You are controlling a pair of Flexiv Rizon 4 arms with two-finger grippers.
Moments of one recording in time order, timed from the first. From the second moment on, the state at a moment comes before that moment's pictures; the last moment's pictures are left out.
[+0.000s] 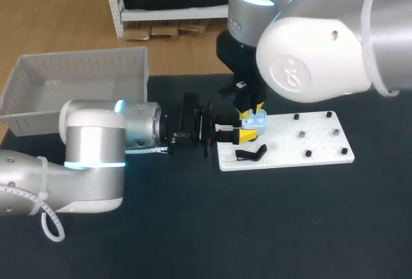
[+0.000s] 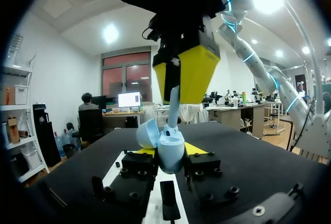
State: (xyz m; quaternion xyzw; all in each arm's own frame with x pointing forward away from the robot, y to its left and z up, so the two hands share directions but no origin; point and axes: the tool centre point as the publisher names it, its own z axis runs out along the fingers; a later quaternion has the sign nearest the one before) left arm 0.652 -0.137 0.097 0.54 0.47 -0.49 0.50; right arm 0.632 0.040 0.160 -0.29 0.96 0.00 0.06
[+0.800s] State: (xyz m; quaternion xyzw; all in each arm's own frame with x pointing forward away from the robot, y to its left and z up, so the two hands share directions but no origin) left arm 0.652 -0.137 0.097 0.54 0.47 -0.49 0.50; right arm 0.637 0.036 0.149 -0.28 0.96 0.01 0.06
